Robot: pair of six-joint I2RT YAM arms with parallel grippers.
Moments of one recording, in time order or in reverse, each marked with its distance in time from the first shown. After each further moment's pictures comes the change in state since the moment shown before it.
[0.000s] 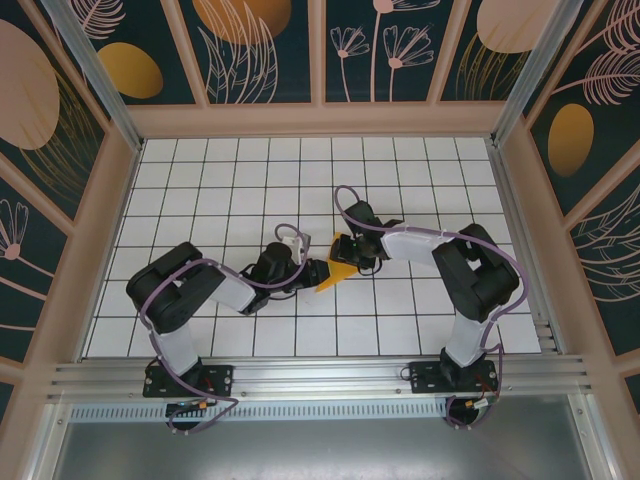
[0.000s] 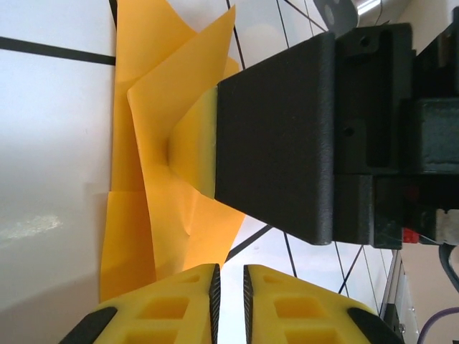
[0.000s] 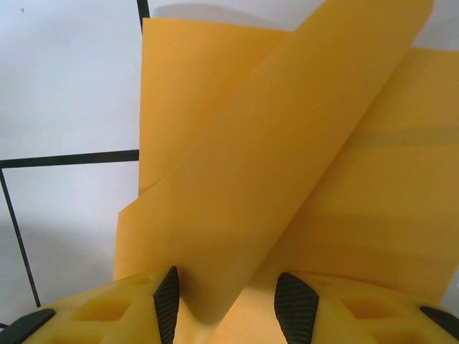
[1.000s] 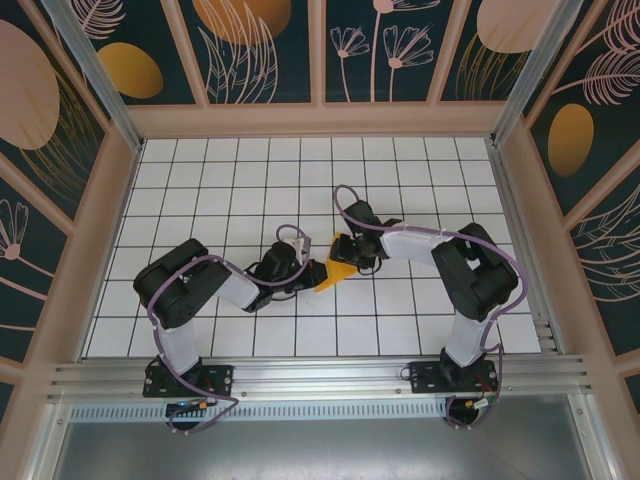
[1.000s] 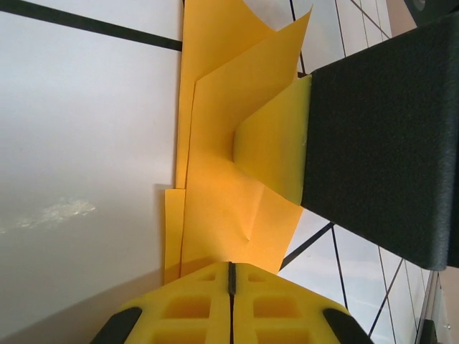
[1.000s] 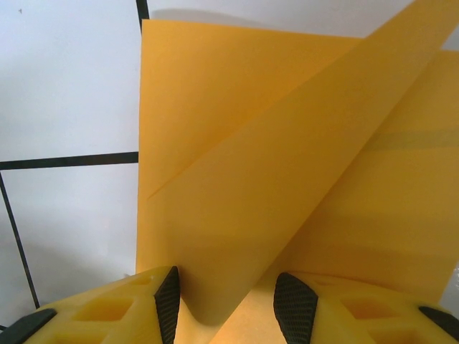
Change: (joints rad) left arm 0.000 0.043 0.032 -0.081 -0.047 0.009; right arm 0.001 0.006 0.012 -0.014 0.001 -0.001
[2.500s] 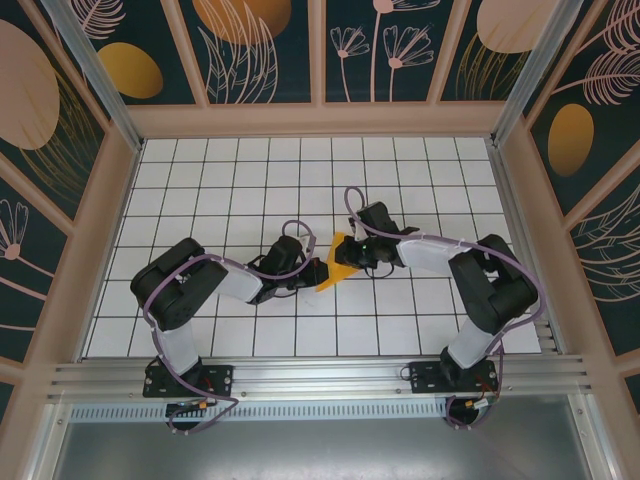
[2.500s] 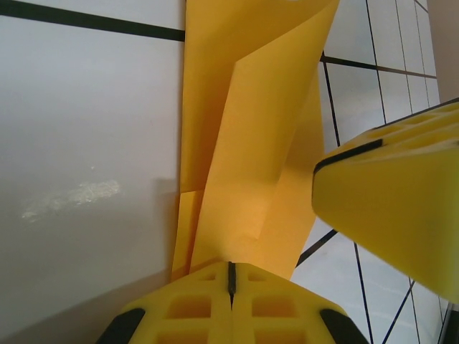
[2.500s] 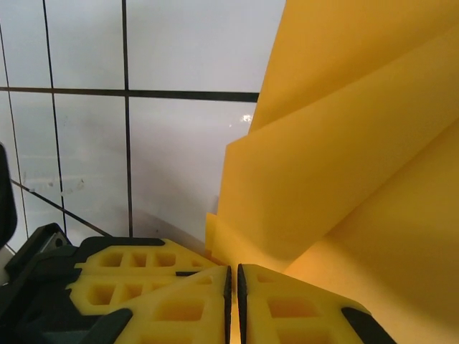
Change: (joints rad) left arm 0.000 -0.014 0.083 -0.198 0.004 0.068; right arm -0.053 -0.143 -0.139 0.177 -0.270 -0.119
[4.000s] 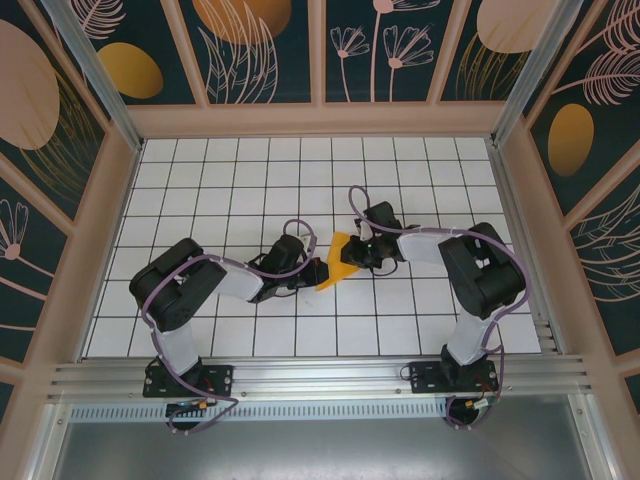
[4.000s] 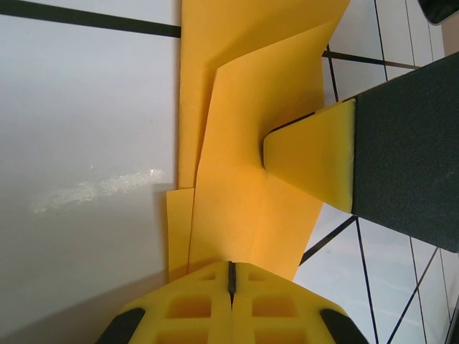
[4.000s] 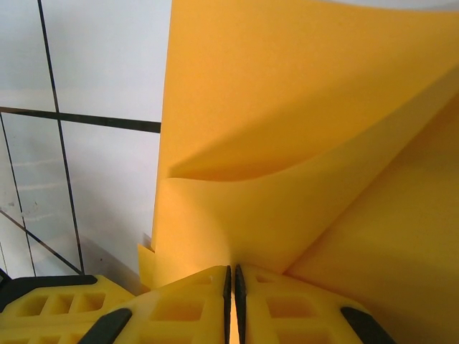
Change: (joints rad) left arm 0.000 -0.013 0.019 -0.058 -0.008 0.016; right arm -0.076 0.106 0.010 0.031 -0.054 -0.037
